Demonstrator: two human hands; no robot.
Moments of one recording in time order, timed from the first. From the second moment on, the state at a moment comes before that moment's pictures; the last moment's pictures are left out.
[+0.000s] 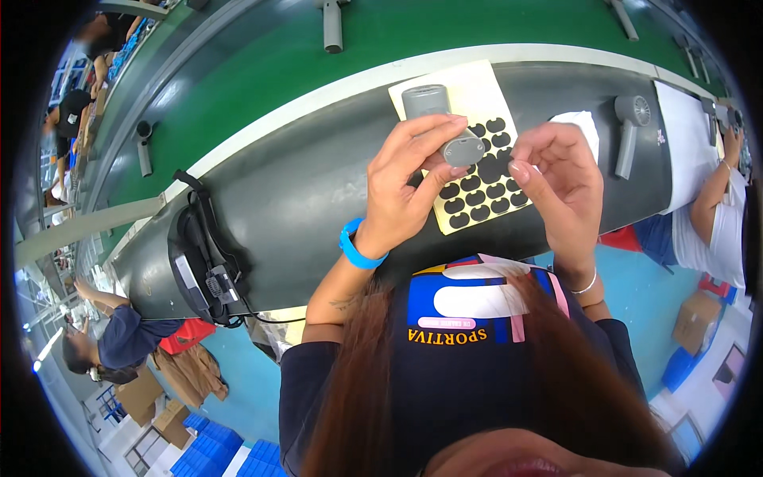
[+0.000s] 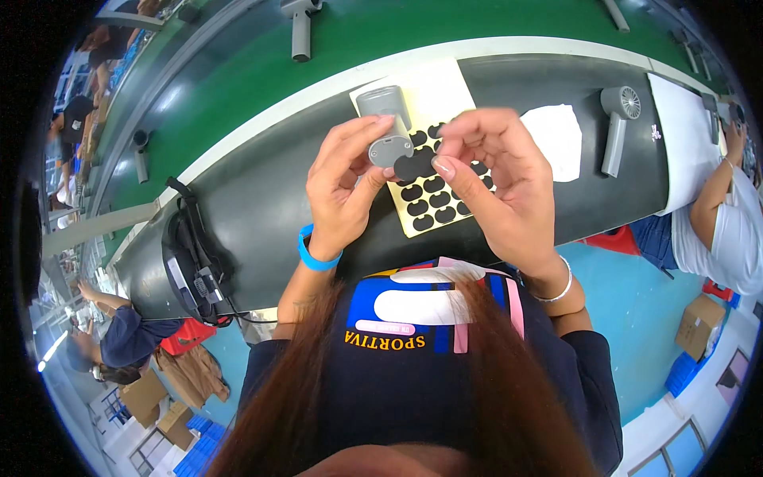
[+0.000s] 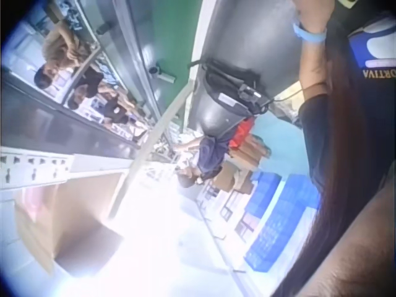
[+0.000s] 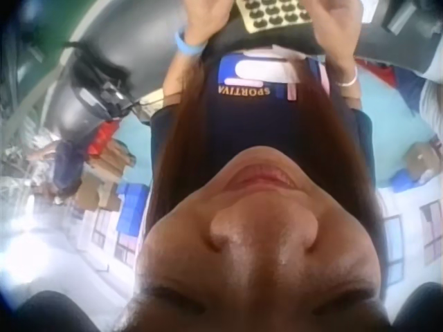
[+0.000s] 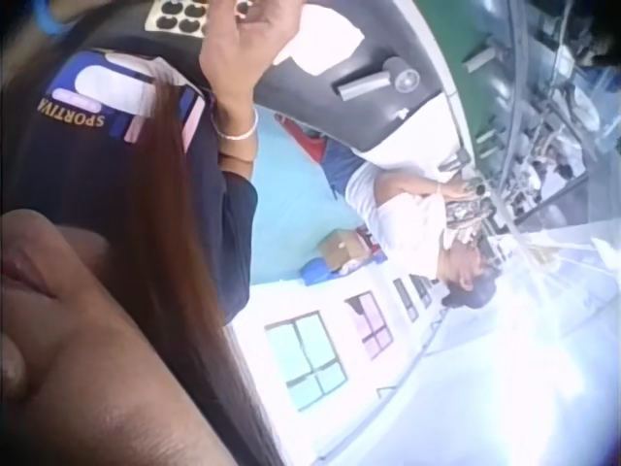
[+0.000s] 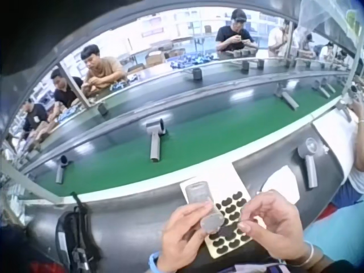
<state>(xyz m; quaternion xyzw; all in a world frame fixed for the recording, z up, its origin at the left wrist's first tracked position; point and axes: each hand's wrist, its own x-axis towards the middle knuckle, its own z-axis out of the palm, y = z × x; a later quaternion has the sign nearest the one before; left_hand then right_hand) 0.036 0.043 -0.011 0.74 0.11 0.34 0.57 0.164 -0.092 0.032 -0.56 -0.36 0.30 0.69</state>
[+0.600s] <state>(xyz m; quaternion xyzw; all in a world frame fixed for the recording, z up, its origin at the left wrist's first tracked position) 0.042 0.033 -0.008 0.61 0.09 0.29 0.74 0.167 -0.088 0.024 -0.58 -0.34 0.29 0.68</state>
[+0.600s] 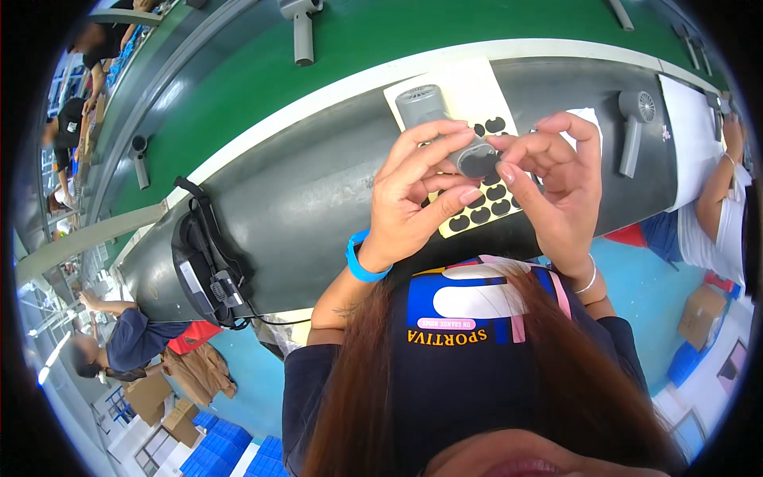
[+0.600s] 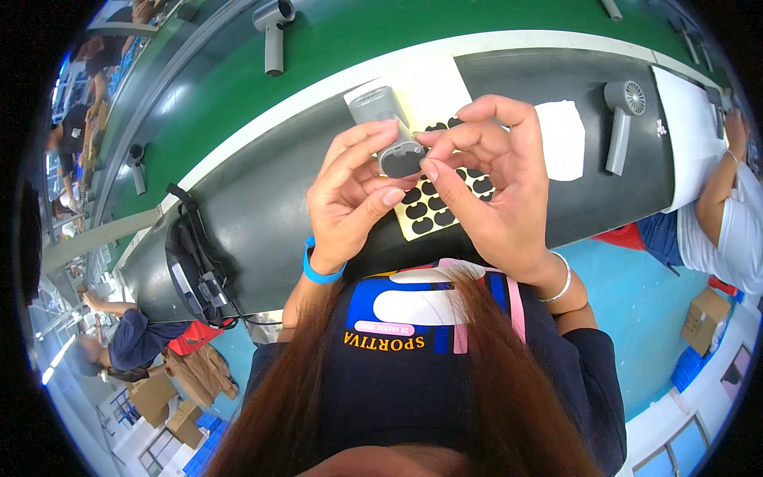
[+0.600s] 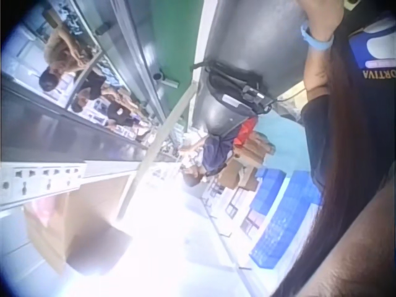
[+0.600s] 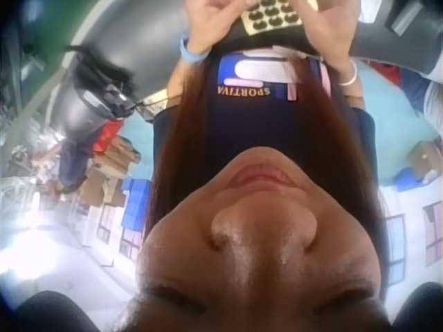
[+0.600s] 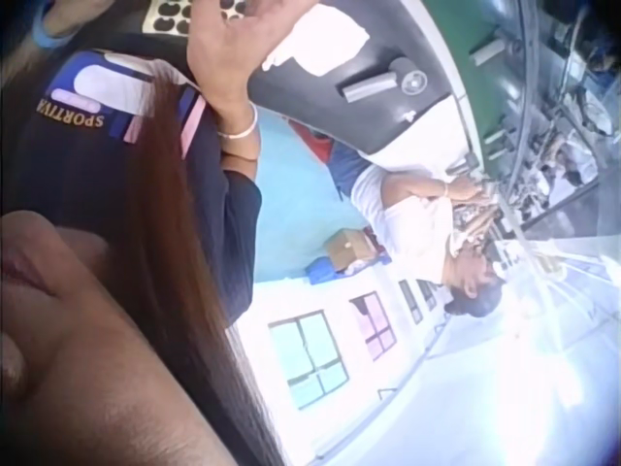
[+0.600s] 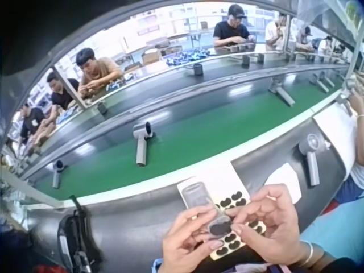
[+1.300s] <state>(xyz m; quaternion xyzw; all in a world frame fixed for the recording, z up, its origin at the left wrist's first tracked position) 0.046 0.034 -0.010 0.61 0.09 0.28 0.74 0.170 -0.088 0.022 -0.58 -0.33 0.29 0.69</state>
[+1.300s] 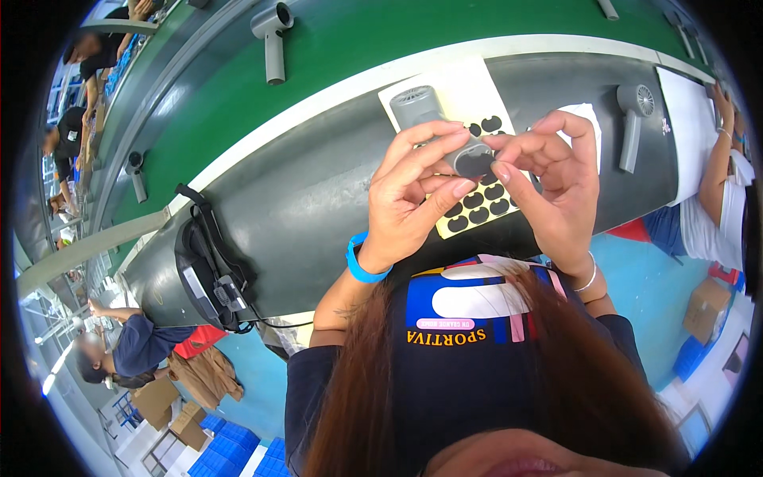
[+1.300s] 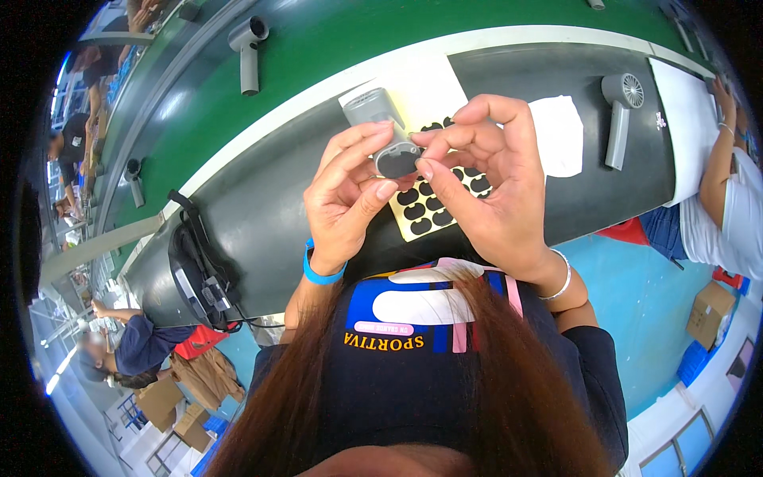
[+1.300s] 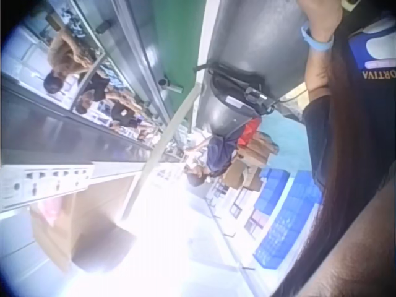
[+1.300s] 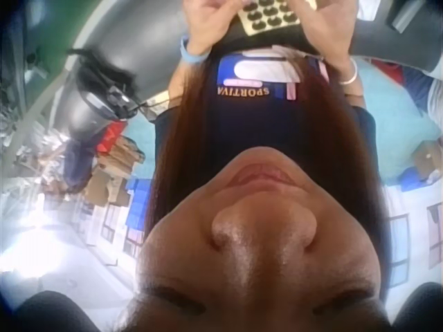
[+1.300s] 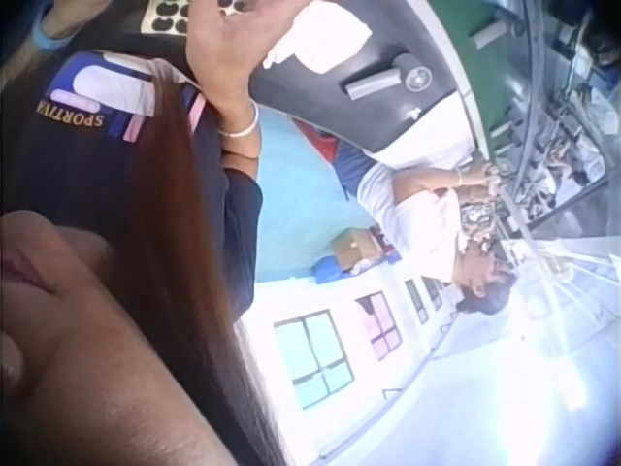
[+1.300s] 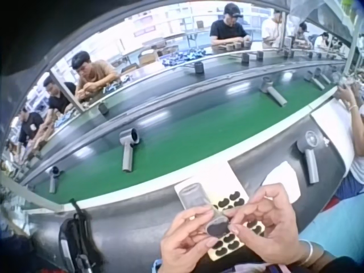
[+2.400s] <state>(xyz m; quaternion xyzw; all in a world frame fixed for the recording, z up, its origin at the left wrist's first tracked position) 0.049 0.029 0.000 0.59 0.13 0.28 0.74 0.172 -0.088 0.027 -0.67 -0.39 0.22 0.60</state>
